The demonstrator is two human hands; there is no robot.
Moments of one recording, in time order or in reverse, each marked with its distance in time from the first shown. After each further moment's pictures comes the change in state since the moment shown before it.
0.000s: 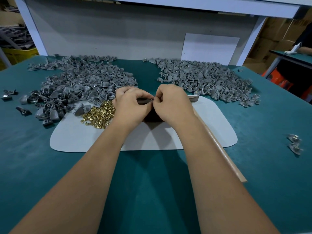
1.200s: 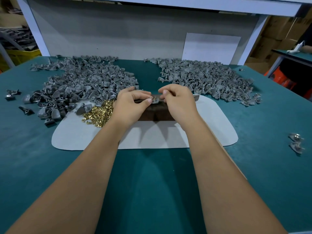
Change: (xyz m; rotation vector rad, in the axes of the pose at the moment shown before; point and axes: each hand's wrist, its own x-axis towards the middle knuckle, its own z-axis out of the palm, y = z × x) left_hand 0.006 -0.016 -0.003 -0.113 -0.123 -0.079; right_hand -0.006 0.012 -0.002 0.579 0.026 0.225
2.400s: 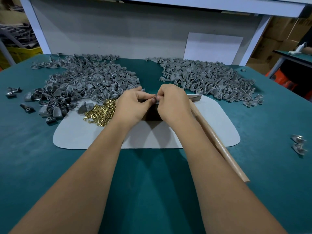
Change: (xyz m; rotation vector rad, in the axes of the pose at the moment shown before) left_hand 0.000 0.007 0.002 -0.040 -0.020 -0.044; right_hand 0.002 -0.008 0.016 -0.573 0.002 -0.203
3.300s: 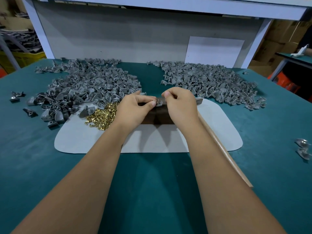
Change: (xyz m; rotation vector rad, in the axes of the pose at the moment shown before) left_hand 0.000 -0.004 -0.002 -0.027 -0.021 -0.007; right_hand -0.002 0.008 -0.004 0.466 0.091 0.202
